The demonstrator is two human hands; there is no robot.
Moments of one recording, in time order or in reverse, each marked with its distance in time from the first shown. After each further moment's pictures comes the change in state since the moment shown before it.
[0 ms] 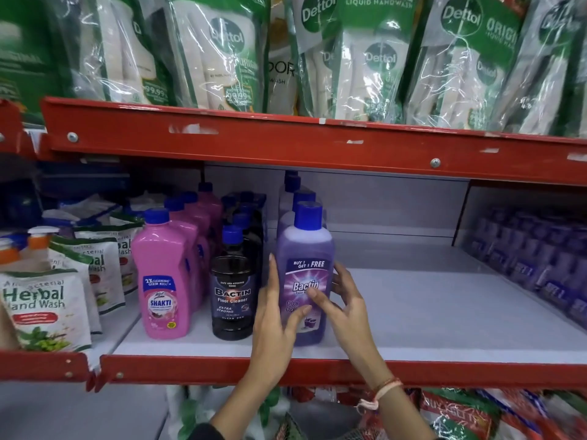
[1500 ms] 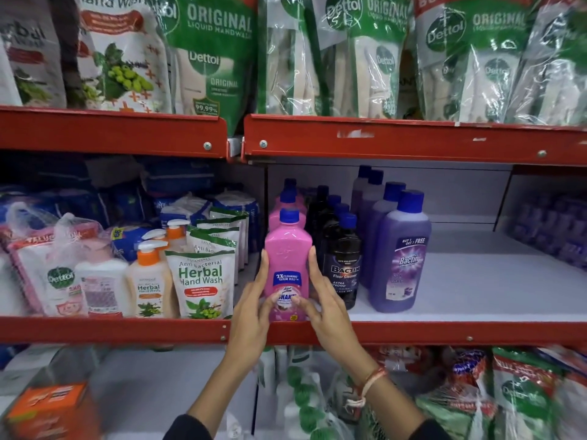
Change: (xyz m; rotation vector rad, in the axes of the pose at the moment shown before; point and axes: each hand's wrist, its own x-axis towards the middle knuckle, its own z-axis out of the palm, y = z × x) left_hand -0.019 -0.051 -0.230 0.066 -0.107 0.042; right_hand -0.069 -0.019 0.208 -0.389 -0.197 -0.199
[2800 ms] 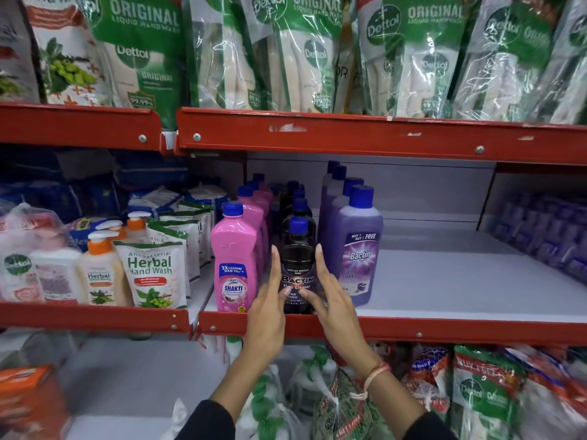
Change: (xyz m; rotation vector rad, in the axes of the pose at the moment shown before) left_hand -0.007 0.056 0.109 0.190 0.047 -0.020; right_hand -0.023 0.050 -0.090 -0.167 0.068 -0.053
